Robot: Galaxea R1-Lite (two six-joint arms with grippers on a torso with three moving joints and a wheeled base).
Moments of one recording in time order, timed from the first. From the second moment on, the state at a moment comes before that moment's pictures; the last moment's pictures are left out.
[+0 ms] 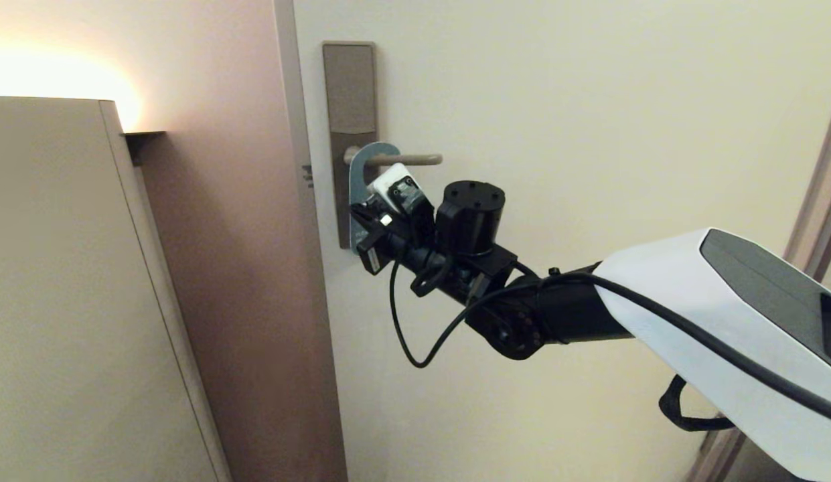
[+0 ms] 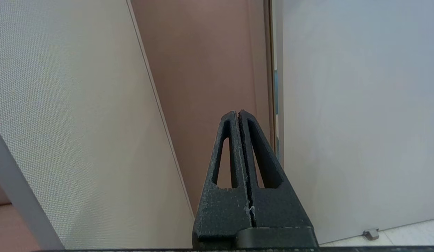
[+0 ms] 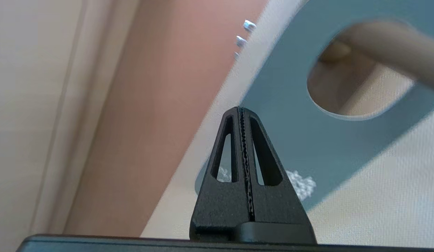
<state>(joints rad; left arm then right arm) 0.00 0.00 0.00 0.03 -0.03 0.11 0.73 2.34 -1.59 -0.88 0.09 -0.30</state>
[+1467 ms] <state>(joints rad) 0.00 0.00 0.00 0.03 -0.03 0.11 0.73 2.36 -1.63 -0.90 -0.04 -0.32</state>
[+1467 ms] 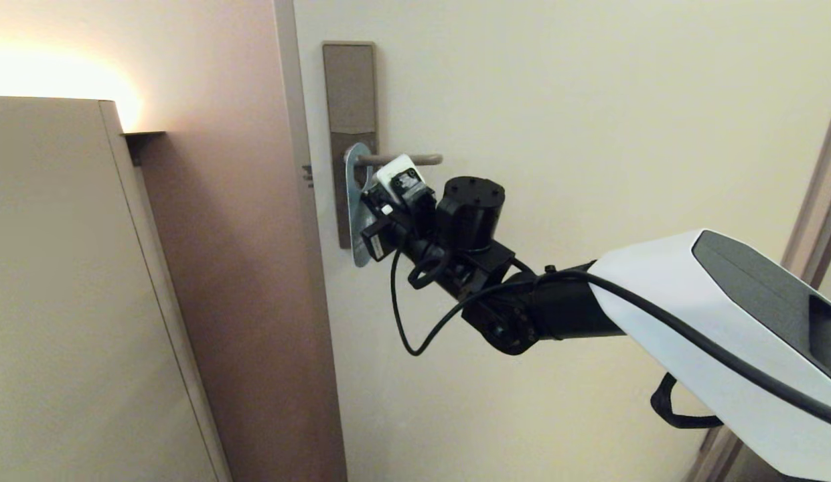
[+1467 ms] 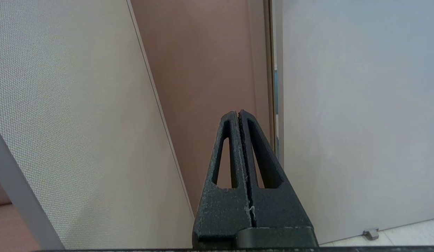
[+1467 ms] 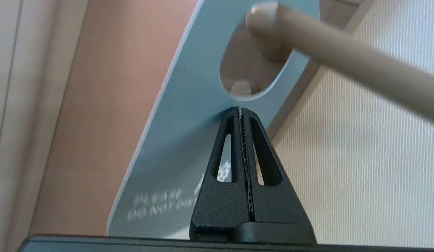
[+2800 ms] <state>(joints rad) 0.00 0.00 0.00 0.03 -0.03 0.11 0.79 2.43 -1.72 -0.90 -0.04 -0.31</state>
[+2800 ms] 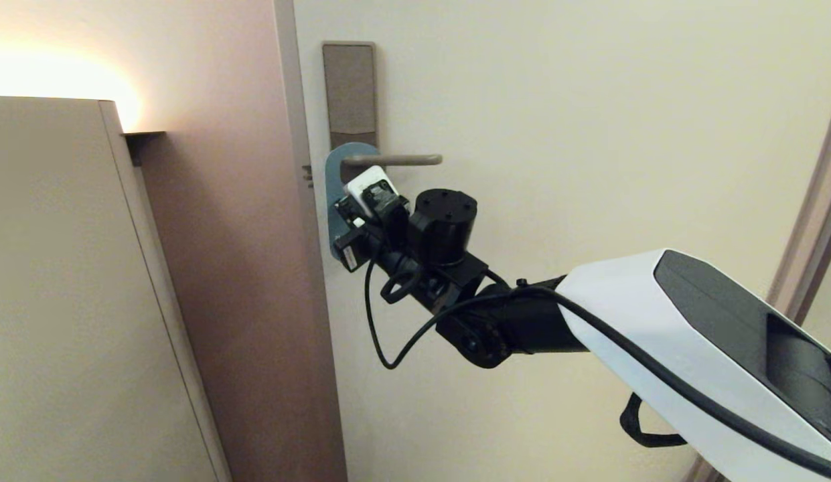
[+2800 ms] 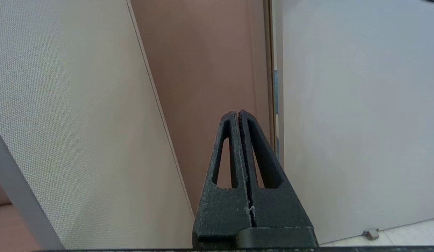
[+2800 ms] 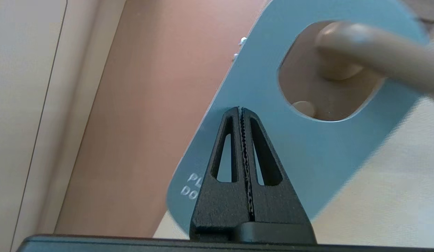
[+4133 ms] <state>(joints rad) 0.00 0.00 0.00 0.03 -0.03 0.11 0.73 2.48 -1.79 -0.90 -0.04 -0.31</state>
